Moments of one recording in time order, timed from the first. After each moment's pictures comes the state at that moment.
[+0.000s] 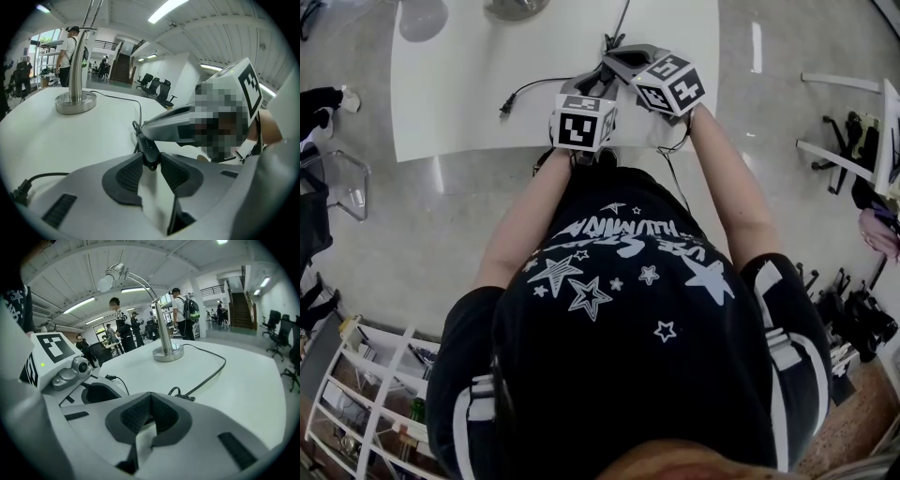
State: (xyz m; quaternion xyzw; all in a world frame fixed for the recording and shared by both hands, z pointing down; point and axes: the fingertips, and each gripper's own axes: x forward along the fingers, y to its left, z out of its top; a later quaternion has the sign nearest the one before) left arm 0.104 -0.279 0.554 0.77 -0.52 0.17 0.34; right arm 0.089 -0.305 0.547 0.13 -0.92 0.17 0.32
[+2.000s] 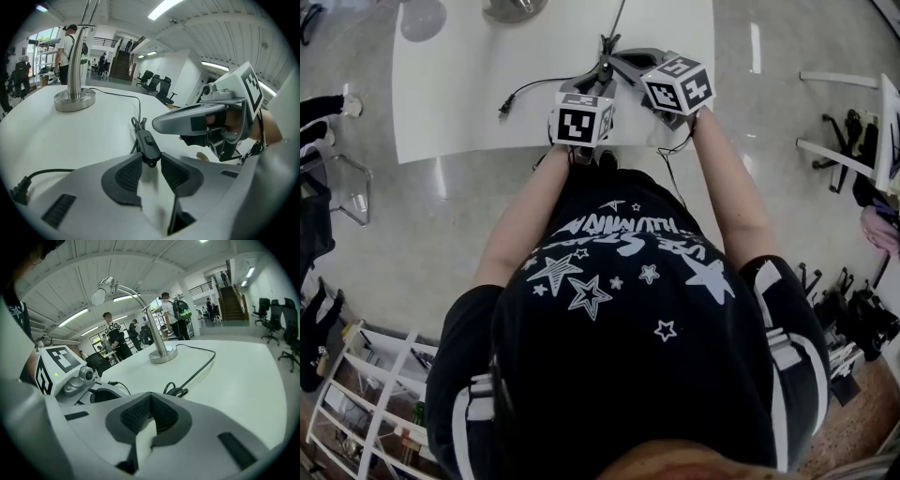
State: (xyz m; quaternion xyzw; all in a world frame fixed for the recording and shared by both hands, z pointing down) left arm 0.107 -0.273 0.558 0.76 -0.51 0.18 0.34; right arm 0.109 -0.301 0.542 0.15 -0.92 0.22 0.29
